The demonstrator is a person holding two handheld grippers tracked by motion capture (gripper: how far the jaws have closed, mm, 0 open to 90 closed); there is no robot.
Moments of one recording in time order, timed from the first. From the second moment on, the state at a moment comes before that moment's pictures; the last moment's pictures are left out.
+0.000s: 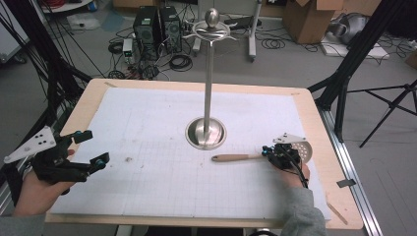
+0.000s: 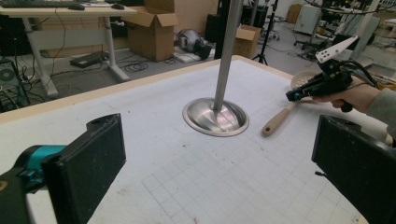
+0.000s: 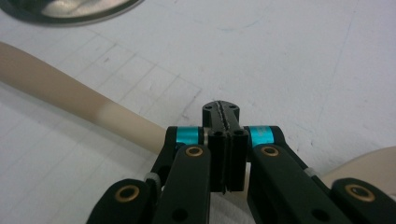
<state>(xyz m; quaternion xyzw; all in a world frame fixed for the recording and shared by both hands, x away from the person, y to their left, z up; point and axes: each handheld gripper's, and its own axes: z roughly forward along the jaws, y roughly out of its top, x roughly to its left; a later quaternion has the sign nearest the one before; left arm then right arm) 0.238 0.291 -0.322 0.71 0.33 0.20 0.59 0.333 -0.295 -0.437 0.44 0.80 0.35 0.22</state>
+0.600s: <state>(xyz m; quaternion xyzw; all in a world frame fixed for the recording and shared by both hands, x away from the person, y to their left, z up) 0.244 0.282 -0.319 0.71 0.32 0.19 0.60 0.294 -0.306 -0.432 0.45 0.80 0.32 0.22</state>
